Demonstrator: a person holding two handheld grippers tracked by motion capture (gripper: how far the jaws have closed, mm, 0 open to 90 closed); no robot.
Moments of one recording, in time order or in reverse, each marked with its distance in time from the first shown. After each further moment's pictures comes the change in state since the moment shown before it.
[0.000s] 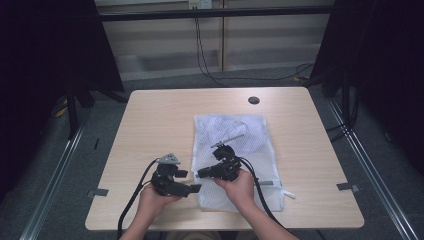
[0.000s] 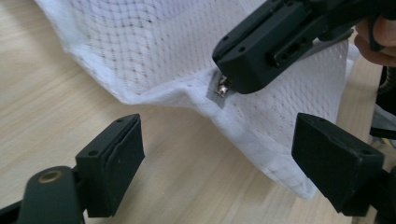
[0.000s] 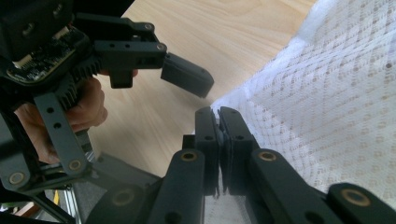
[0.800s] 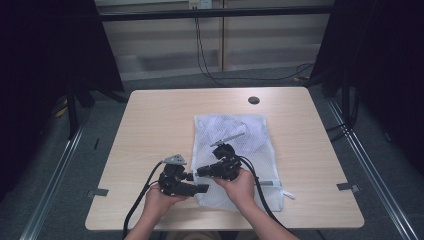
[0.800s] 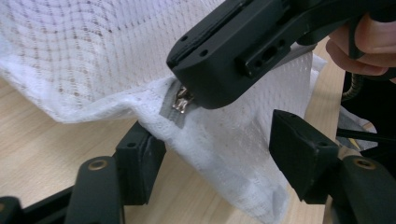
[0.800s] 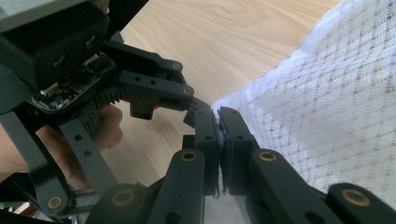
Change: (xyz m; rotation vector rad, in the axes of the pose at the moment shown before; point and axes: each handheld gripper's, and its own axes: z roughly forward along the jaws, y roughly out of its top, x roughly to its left) left arm -0.010 0.005 0.014 -0.025 -0.091 -0.012; right arm 0.006 0.003 -0.006 -0.025 0.005 -0.034
